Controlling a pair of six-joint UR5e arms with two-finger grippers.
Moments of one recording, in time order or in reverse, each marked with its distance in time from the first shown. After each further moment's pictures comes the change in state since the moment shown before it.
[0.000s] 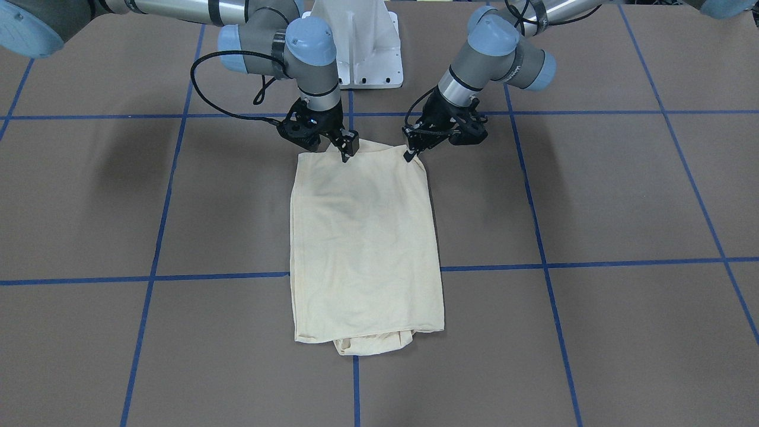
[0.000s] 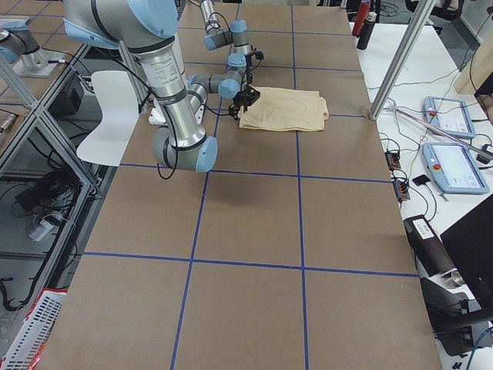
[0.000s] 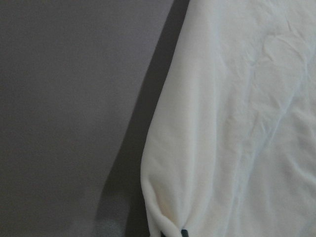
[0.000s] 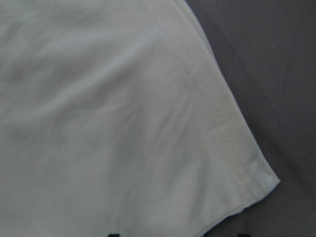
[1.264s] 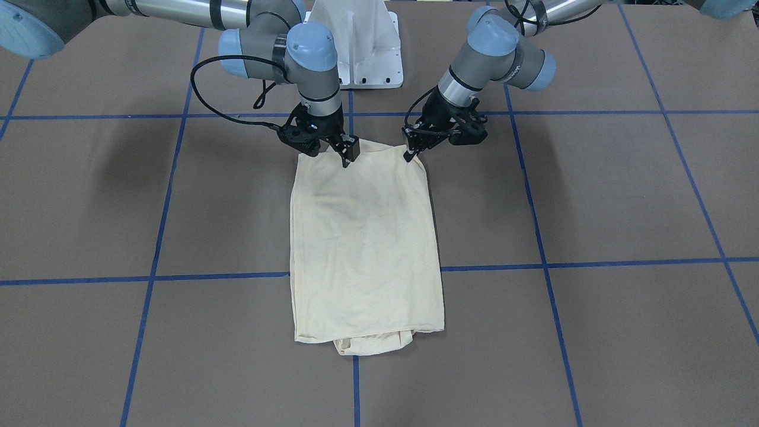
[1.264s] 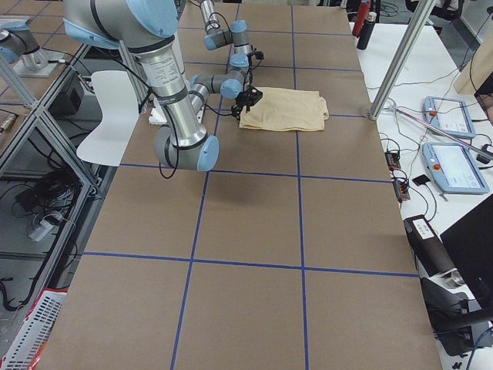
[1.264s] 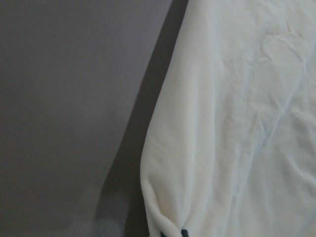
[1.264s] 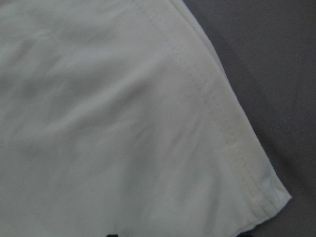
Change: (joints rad) left arm -0.001 -0.001 0.000 0.000 0.000 0.000; right arm 0.012 0.013 -0.024 0.006 0.000 -0.007
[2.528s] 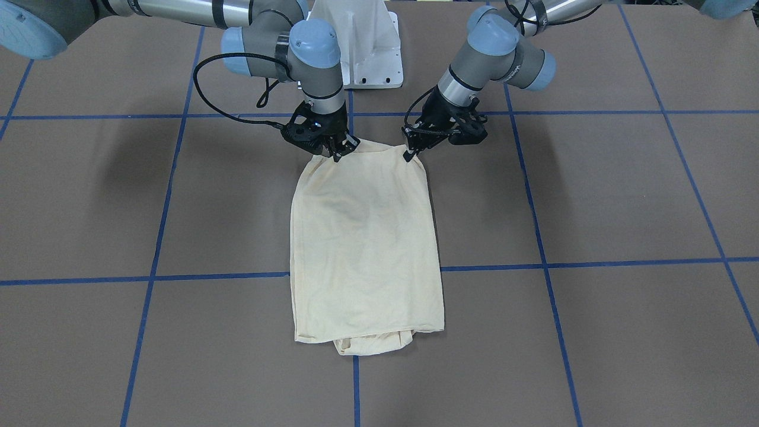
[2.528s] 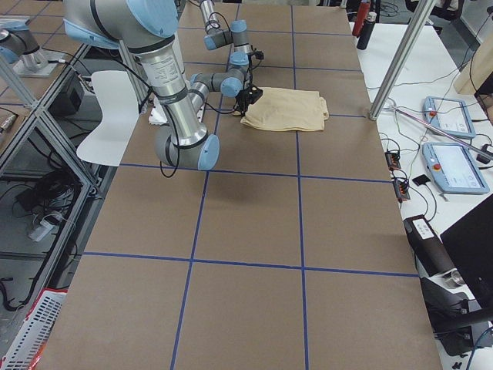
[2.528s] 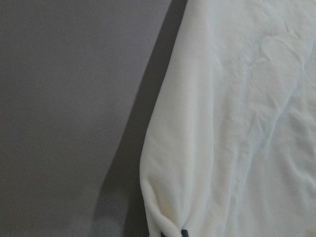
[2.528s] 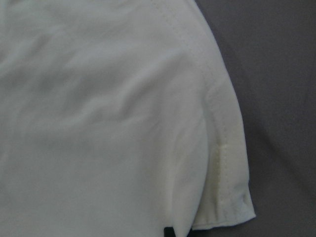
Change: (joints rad) left arm 0.000 -0.001 -0.001 0.000 0.000 0.000; right arm 0.000 0.013 0.003 0.001 0.000 -0.001
